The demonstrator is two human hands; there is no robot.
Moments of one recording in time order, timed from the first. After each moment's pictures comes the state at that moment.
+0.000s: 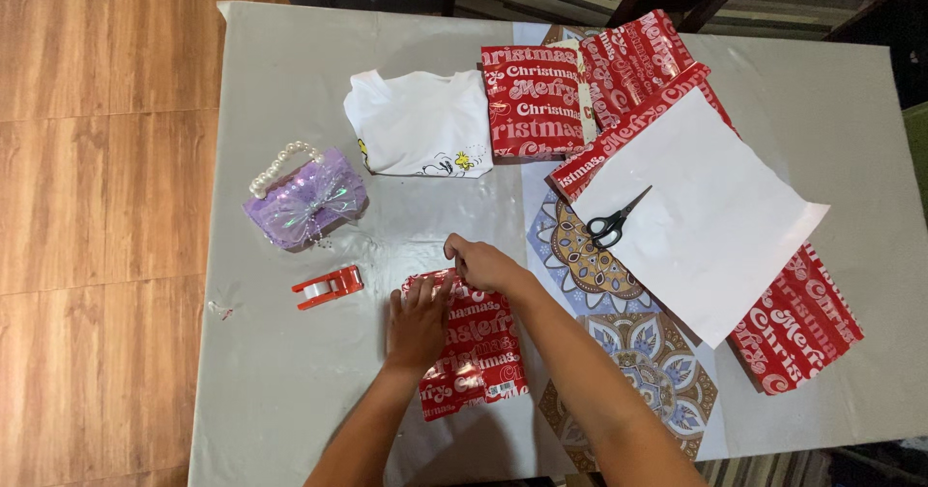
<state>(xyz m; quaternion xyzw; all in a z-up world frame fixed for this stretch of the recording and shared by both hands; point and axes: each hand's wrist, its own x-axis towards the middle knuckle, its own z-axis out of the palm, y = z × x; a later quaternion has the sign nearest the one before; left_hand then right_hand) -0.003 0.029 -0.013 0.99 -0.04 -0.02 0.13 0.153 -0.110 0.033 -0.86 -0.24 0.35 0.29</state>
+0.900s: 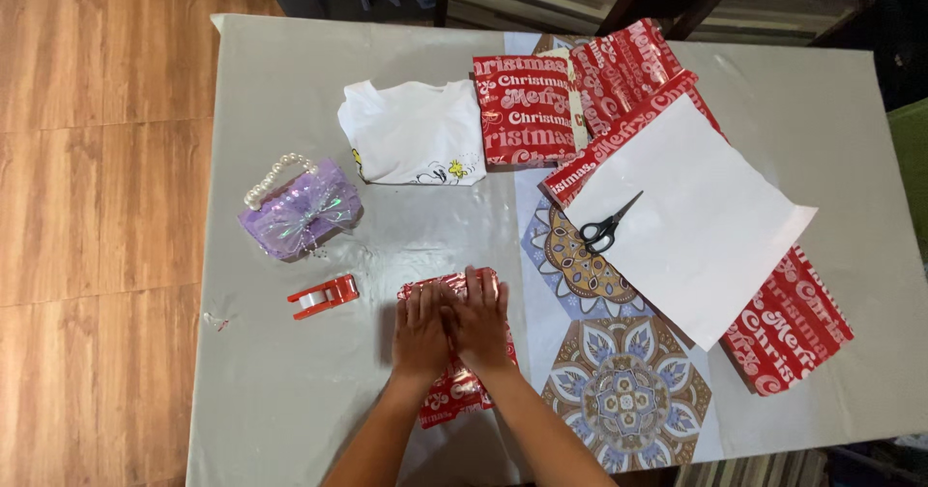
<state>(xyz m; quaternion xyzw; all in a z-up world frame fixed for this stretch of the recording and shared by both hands) -0.010 0.012 -0.046 0.99 -0.01 0.06 0.16 0.033 -0.110 0.013 -0.95 -0.22 -0.08 0.20</state>
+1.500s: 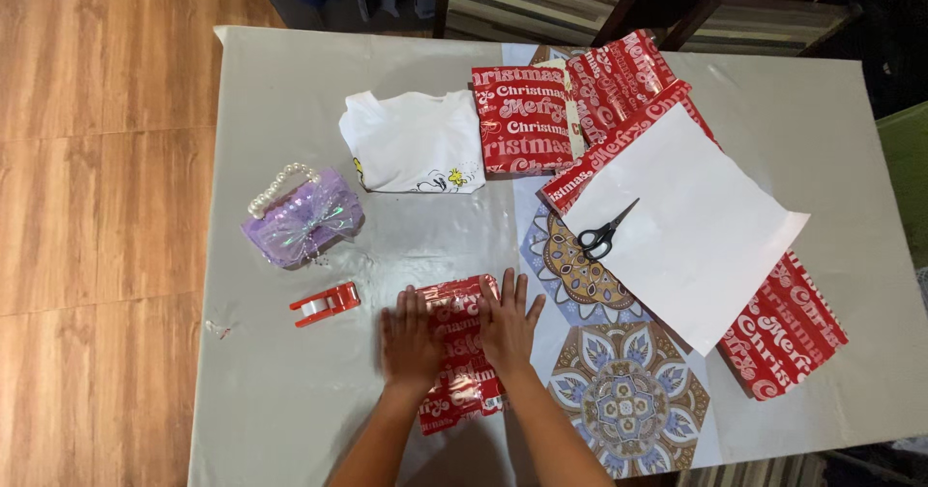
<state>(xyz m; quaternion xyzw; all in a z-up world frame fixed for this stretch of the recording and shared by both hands) -0.017 0.022 -0.042 0.99 0.07 -0.04 0.15 0.041 -0.146 -0.002 -0.99 -0.05 0.06 0.12</state>
